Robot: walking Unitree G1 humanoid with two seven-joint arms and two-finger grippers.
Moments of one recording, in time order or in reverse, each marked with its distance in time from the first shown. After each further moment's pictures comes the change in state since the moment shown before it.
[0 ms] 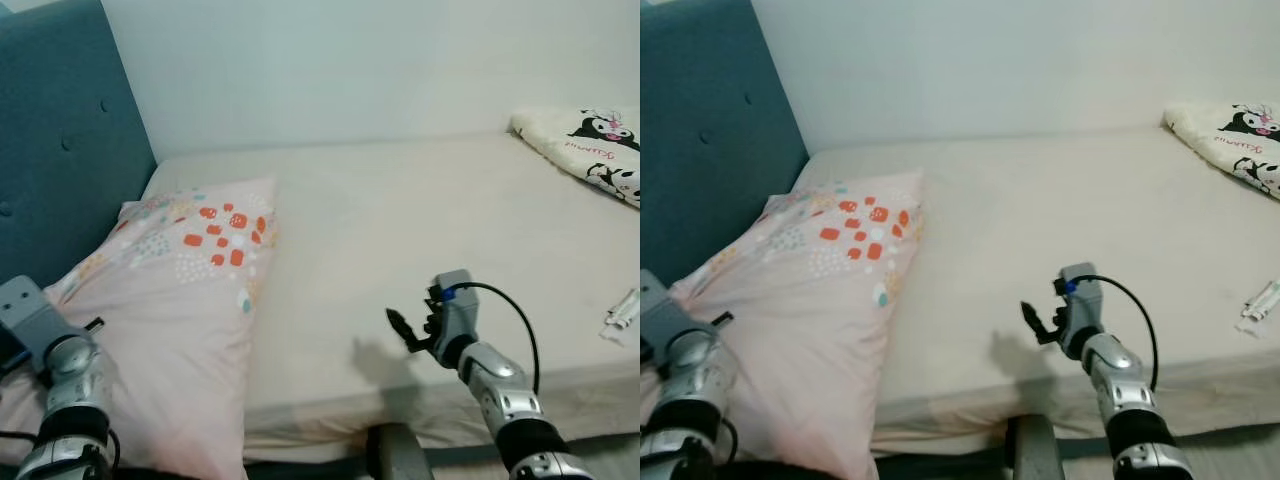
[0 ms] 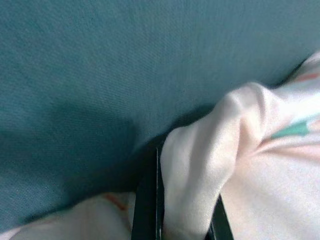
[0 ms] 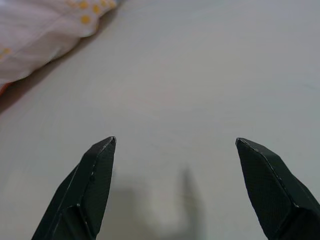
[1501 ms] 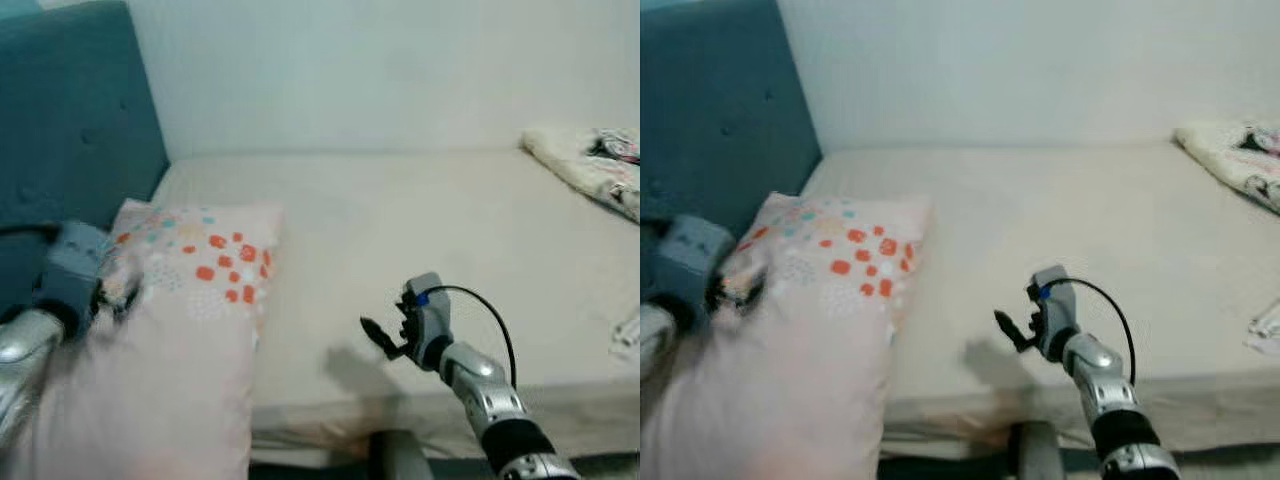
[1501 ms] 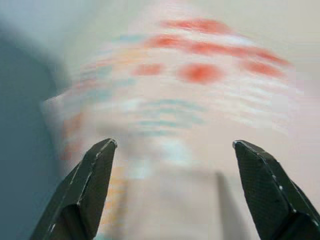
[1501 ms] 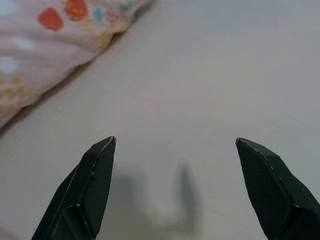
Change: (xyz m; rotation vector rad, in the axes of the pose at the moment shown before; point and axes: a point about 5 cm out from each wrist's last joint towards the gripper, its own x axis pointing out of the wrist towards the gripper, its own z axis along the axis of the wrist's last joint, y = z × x) left arm -0.068 -0.012 0.064 0.982 -0.207 -1.432; right arm 0.005 0.014 -0.002 -0.024 0.027 0.078
